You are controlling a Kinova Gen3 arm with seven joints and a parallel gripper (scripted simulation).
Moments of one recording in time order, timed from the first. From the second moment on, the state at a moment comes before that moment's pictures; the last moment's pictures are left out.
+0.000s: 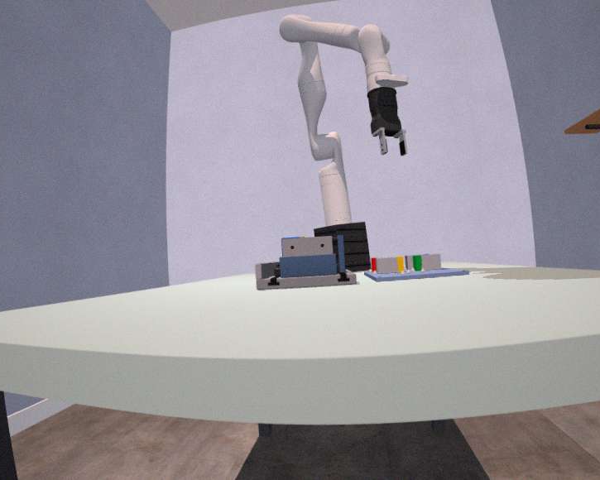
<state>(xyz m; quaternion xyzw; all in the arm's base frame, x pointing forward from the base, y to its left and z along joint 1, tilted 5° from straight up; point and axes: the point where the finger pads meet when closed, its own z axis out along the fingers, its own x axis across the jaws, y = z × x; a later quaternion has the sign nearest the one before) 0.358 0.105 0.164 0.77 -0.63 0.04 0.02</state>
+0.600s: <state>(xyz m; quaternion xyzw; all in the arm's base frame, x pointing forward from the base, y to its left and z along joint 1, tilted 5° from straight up) 0.358 0.105 0.165 0.69 -0.72 0.04 0.01</state>
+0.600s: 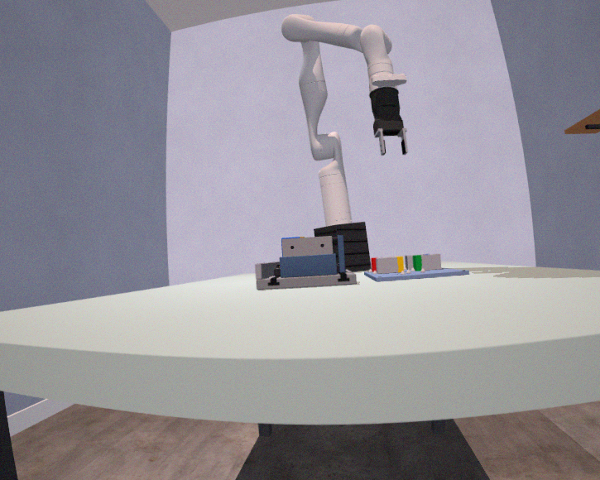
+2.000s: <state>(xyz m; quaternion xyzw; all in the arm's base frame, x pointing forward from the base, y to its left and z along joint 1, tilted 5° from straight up) 0.357 0.107 0.165 0.47 -0.88 0.04 0.00</state>
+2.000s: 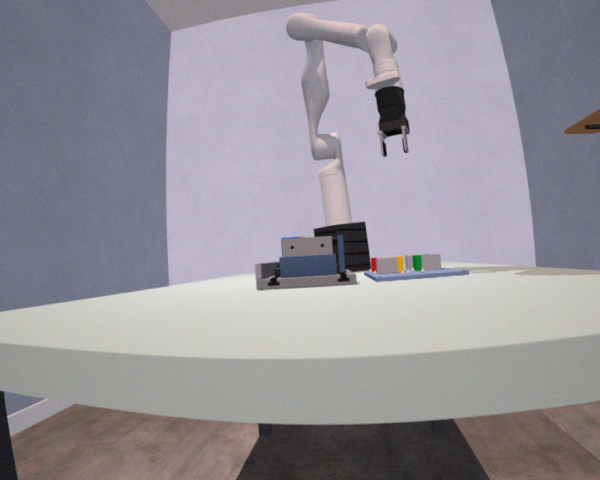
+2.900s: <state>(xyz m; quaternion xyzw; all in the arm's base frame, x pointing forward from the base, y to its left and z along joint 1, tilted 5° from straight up) 0.358 0.105 0.165 0.30 -0.95 0.04 -0.01</state>
